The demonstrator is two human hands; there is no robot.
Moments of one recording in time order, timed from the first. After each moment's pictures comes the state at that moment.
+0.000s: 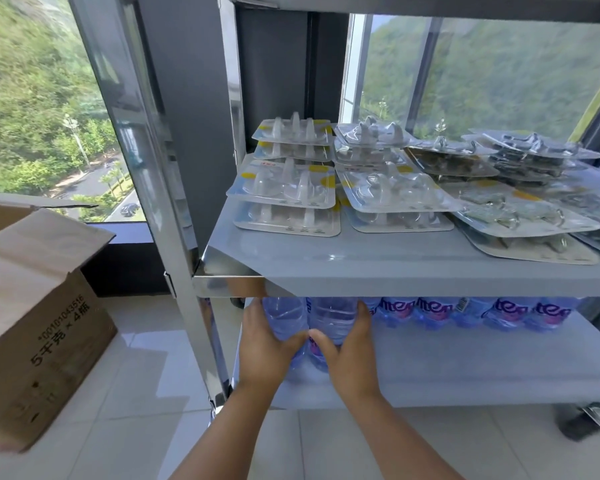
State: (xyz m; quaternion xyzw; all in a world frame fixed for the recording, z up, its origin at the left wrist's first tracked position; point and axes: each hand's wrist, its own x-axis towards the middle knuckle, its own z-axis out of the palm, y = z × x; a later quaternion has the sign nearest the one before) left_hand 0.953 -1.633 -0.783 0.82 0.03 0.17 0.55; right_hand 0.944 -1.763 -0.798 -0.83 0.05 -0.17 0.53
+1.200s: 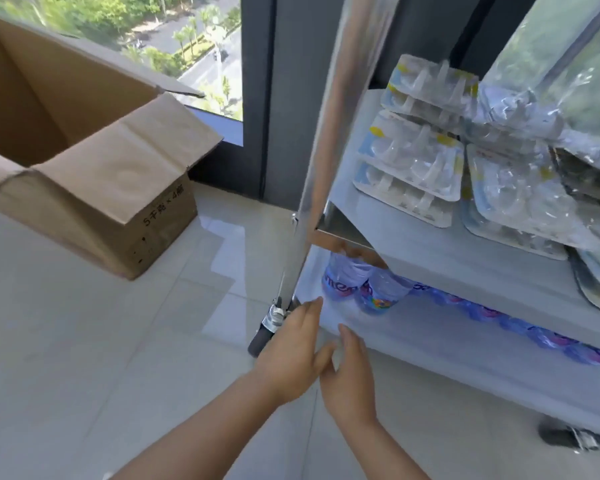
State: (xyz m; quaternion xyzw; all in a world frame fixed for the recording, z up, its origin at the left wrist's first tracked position) left_hand 0.833 -1.593 -0.739 0.92 -0.01 -0.04 0.39; right_hand 0.835 -1.710 -0.768 -0.93 0.00 0.09 0.37
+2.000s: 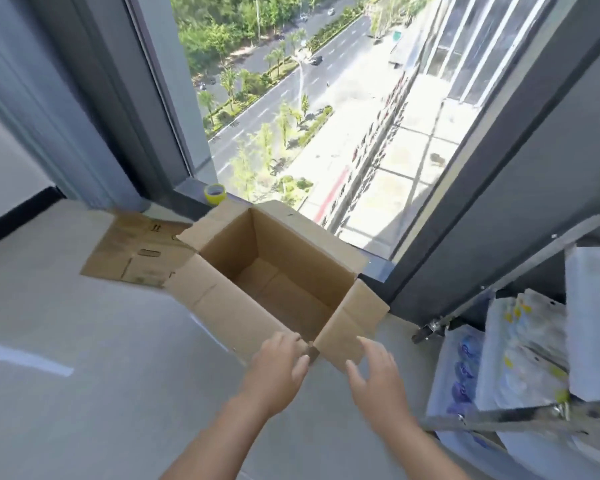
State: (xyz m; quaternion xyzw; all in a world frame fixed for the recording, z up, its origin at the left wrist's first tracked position) left_hand 0.770 -1.190 -0.338 0.92 0.20 -0.11 0.30; right_hand 0.835 -1.352 -0.335 -0.92 -0.15 0.16 0.32
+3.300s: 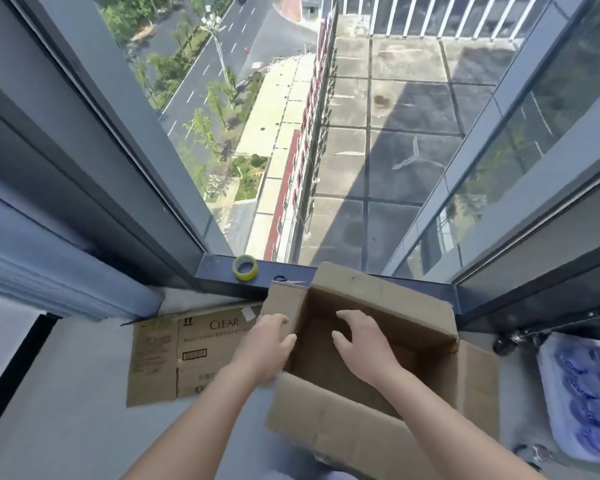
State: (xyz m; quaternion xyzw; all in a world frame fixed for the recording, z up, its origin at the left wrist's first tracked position) left_hand 0.997 -0.736 -0.245 0.91 0.16 -0.23 0.31; right_hand 1.031 -0.916 -0.233 -0.91 -0.07 0.25 0.32
